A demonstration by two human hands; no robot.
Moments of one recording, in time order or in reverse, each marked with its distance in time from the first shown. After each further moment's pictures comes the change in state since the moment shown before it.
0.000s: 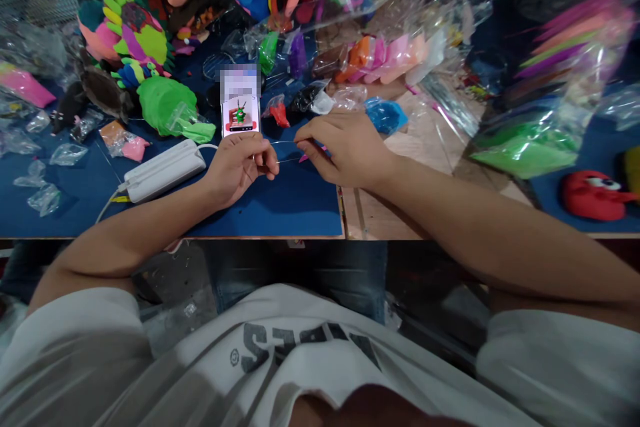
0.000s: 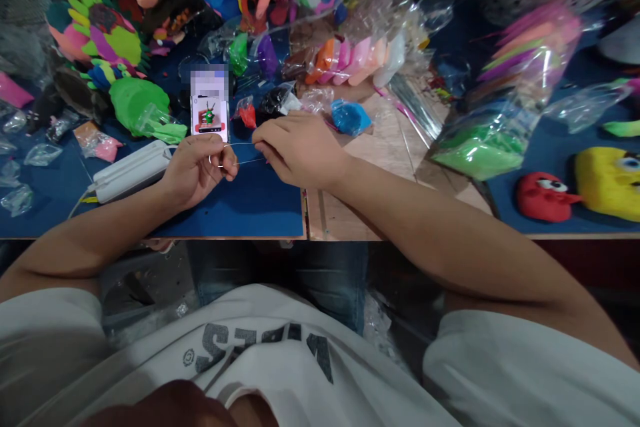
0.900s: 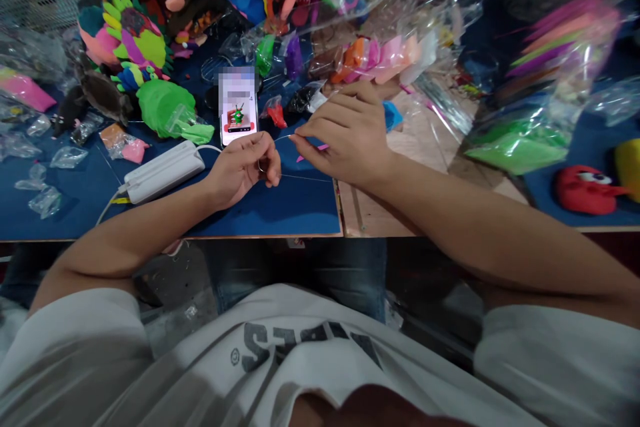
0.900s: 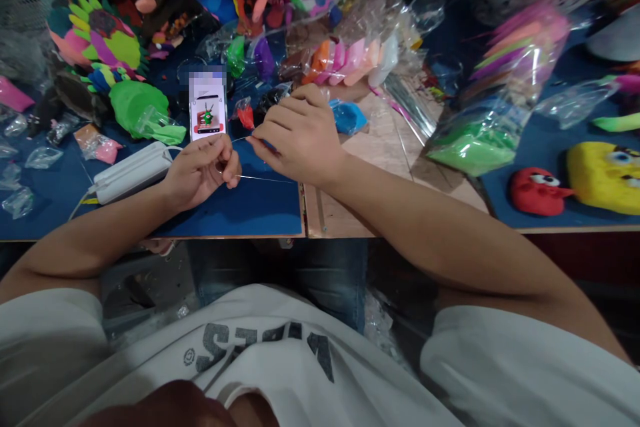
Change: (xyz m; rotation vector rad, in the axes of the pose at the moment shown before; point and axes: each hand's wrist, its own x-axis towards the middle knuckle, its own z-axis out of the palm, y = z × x) left_hand -0.002 -0.001 -0.002 0.007 -0.185 -0.021; right_hand 0.005 0.003 0.004 -0.180 0.149 -0.019
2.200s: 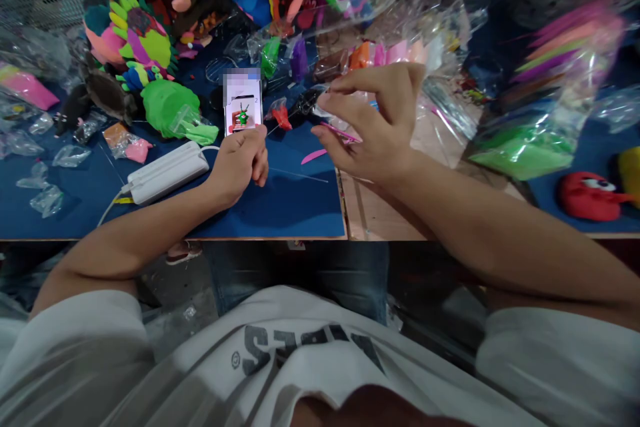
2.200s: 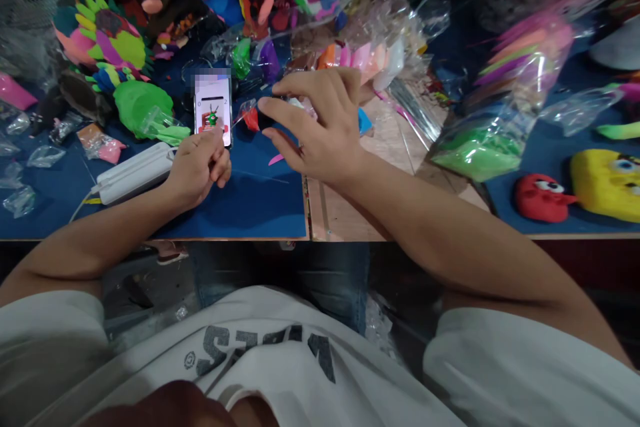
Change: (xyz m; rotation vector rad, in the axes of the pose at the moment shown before) left_hand 0.004 -0.002 0.000 0.260 0.303 0.062; right_hand -0.006 0.019 -0.017 0.083 0.124 0.084
